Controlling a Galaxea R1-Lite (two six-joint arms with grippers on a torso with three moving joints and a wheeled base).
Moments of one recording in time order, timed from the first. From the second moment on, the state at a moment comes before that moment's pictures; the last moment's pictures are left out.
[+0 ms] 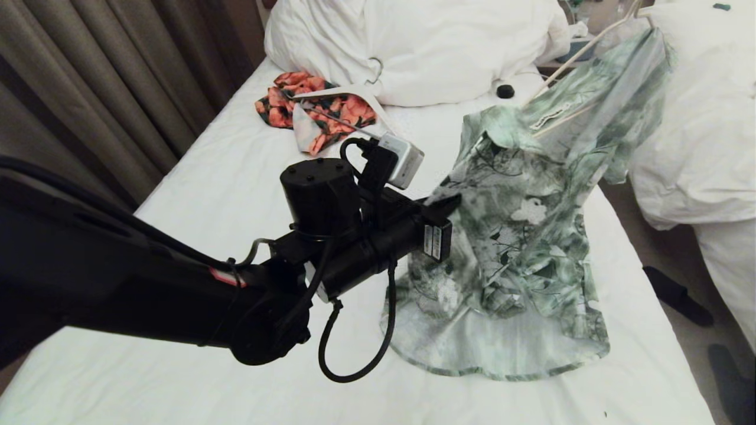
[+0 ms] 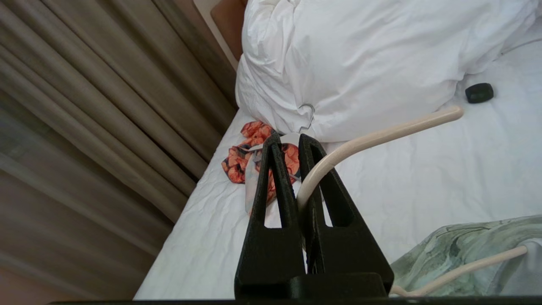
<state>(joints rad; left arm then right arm) -0.78 1.92 -1.06 -0.96 -0.10 0.10 0.41 1.65 -1.98 -0.07 -0.08 0.38</state>
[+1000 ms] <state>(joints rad) -0.74 1.65 -0.61 -1.10 -0.01 0.03 0.41 1.64 -1.98 -0.07 -0.11 0.34</state>
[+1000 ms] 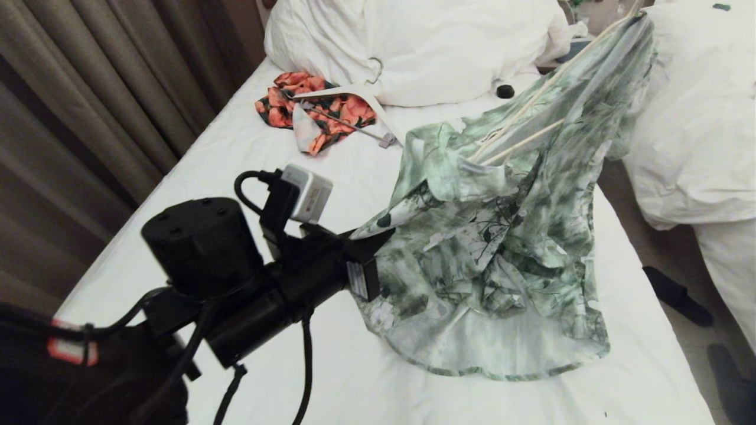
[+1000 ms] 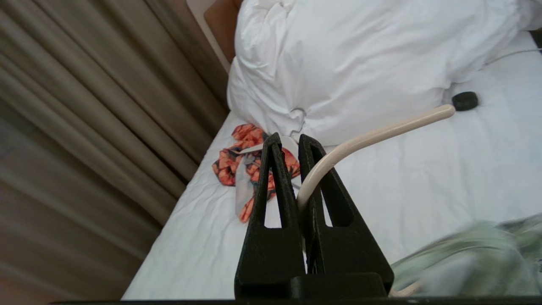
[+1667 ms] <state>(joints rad) -0.93 1.68 -0.37 -1.26 0.00 0.05 0.48 1.65 -1.98 -0.07 -0.13 0.32</state>
